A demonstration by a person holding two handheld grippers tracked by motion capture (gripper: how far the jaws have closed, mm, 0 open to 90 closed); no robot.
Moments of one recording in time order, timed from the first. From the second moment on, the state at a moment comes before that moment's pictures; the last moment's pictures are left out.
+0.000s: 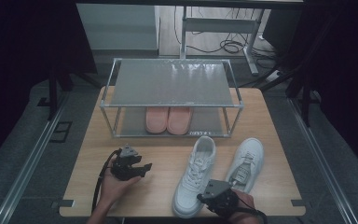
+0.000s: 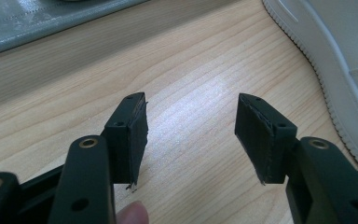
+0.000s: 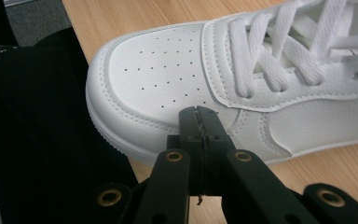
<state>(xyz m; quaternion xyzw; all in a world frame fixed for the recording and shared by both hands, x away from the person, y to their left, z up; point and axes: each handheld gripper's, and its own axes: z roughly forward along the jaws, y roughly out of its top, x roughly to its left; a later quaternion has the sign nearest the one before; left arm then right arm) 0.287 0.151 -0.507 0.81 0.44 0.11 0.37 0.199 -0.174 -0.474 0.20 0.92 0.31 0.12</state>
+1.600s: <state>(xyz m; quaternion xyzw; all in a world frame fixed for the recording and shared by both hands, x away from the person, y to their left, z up) 0.289 0.170 -0.504 0.79 0.47 0.11 0.38 0.263 -0.089 -0.481 0.19 0.92 0.34 0.09</state>
